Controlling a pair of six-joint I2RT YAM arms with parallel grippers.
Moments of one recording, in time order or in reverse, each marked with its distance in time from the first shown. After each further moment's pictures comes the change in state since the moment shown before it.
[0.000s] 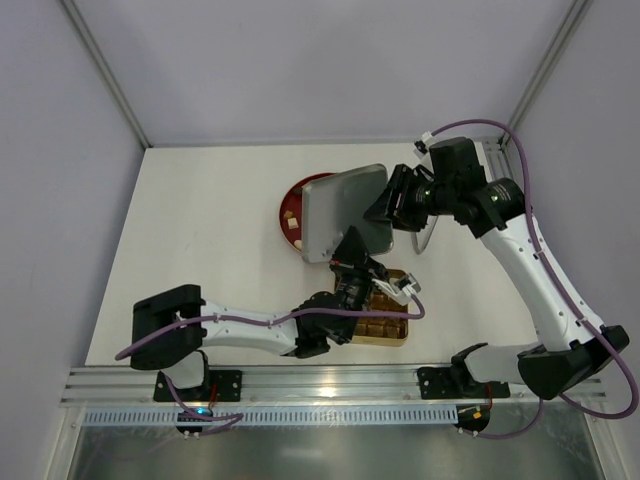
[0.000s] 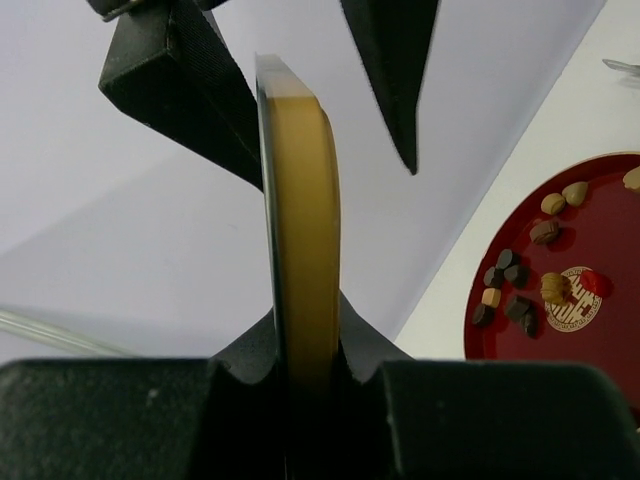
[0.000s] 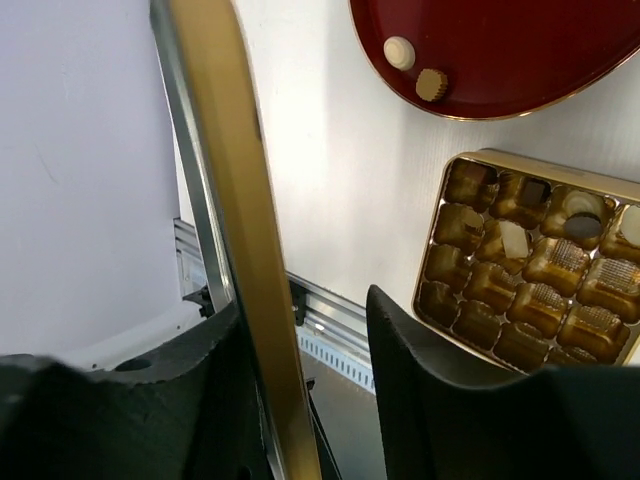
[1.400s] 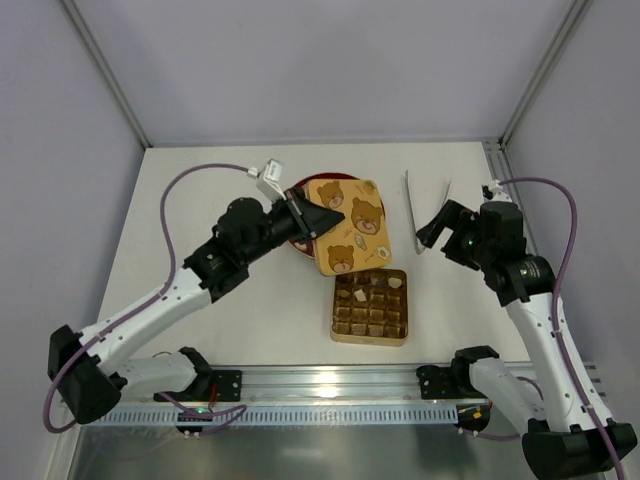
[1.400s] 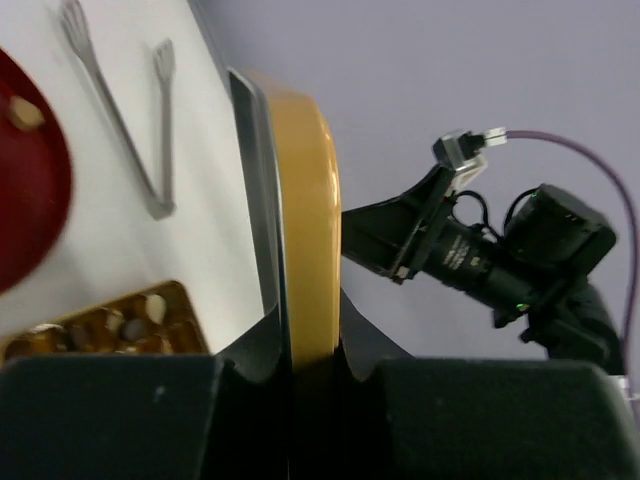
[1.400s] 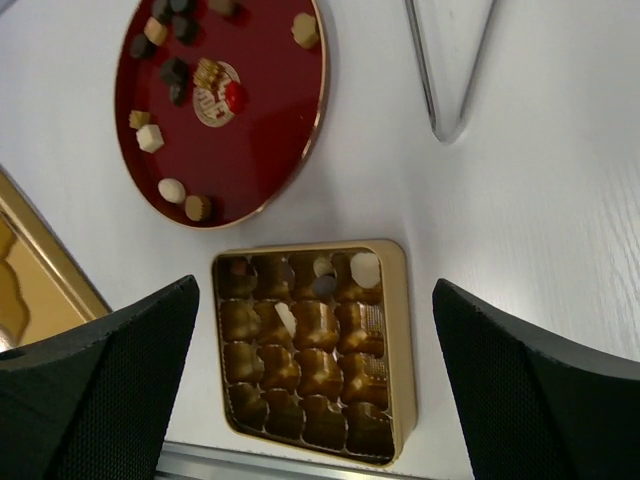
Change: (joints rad) left arm 0.602 -0.491 0.184 -1.120 1.027 -2.400; right arm -0.277 -0.428 -0.534 0.228 0.295 -0.148
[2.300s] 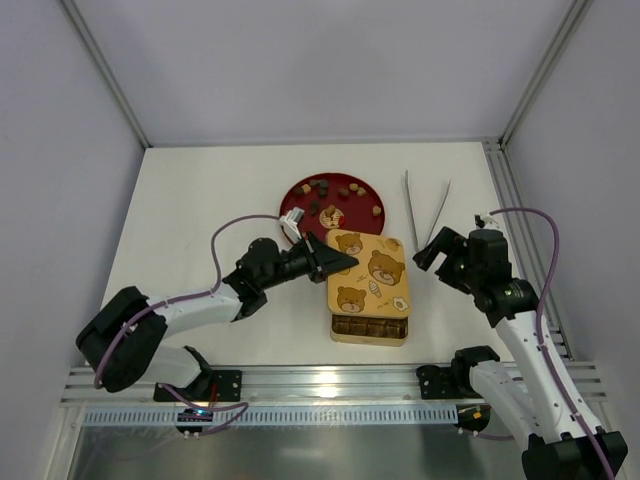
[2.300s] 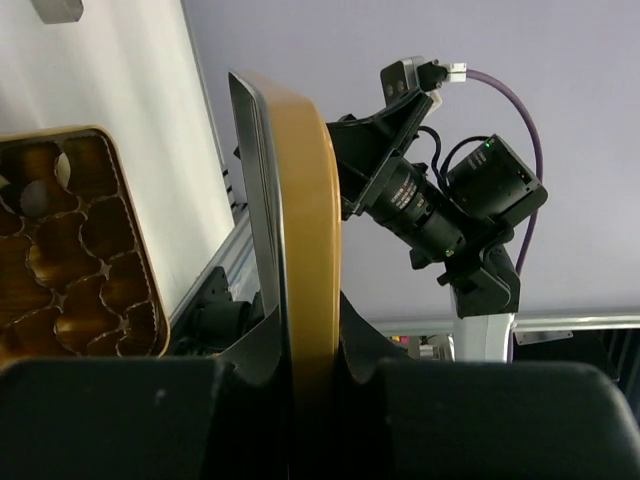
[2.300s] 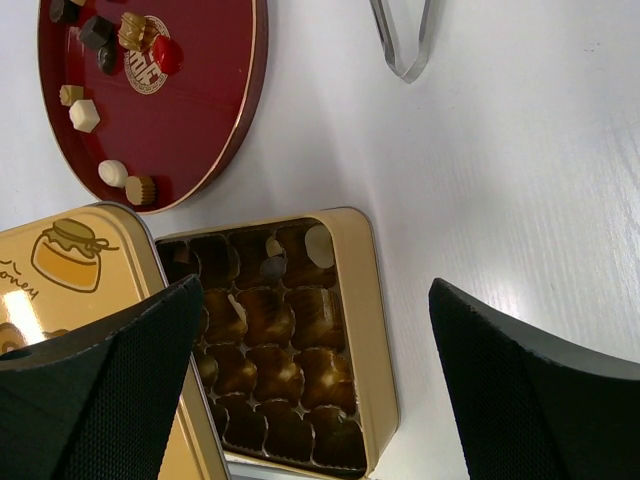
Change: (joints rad) left arm 0.003 0.226 -0.509 0.776 0.303 -0.502; right arm 0.000 -0.140 -0.328 0.107 0.008 0.061
